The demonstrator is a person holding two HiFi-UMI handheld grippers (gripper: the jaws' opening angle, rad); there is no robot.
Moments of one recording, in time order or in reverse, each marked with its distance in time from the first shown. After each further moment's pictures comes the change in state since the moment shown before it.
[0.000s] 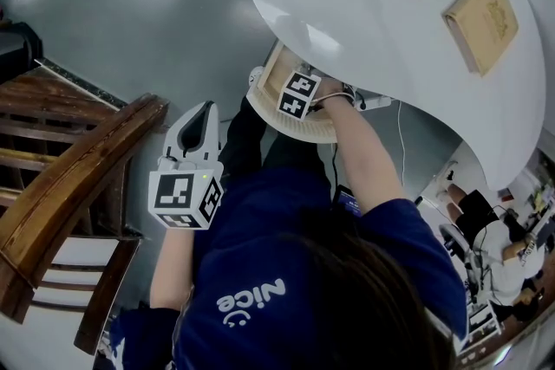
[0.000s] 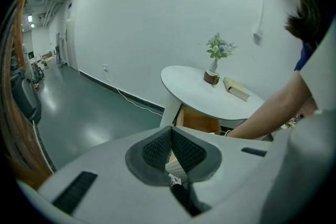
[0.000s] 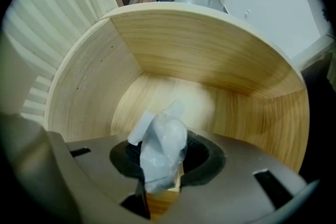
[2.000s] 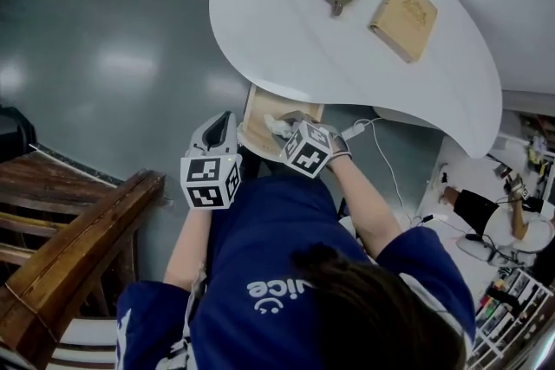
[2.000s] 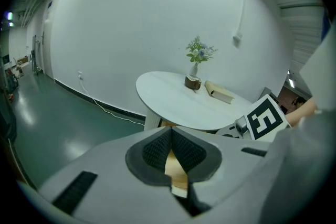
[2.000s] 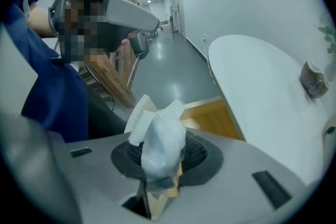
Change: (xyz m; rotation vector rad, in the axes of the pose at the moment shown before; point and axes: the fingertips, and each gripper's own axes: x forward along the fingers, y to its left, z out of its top) left arm 0.040 -0.044 0.030 0.116 -0.063 -0.198; right arm -0.192 0.024 0.025 0.418 -0.432 0.038
